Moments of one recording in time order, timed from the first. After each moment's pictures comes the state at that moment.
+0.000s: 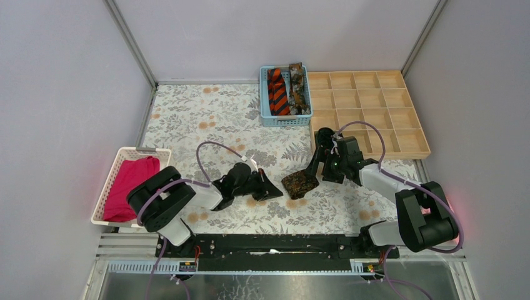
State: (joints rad) left arm -0.79 1.61 0.38 0.73 0.36 -1.23; right arm 0.30 1.35 0.57 -0.15 -0.32 0.57
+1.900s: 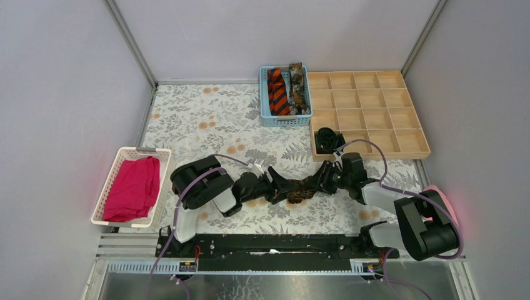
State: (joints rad) left arm -0.87 1.96 0.40 1.26 0.21 -1.53; right arm 0.29 1.28 0.31 0.18 -0.51 0.80
